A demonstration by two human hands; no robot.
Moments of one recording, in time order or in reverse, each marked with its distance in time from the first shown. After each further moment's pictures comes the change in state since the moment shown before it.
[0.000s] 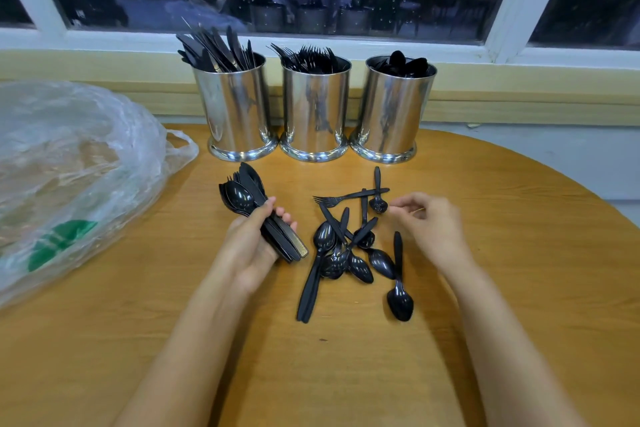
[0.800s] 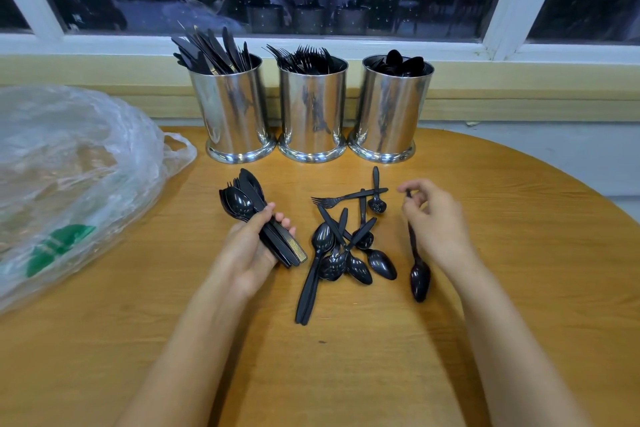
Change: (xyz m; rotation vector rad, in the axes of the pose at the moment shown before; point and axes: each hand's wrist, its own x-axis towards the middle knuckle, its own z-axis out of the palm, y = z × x) left_hand 0.002 -0.003 -0.002 0.014 0.016 -0.037; right_hand 0.003 0.000 -0.002 0.007 0.079 -0.044
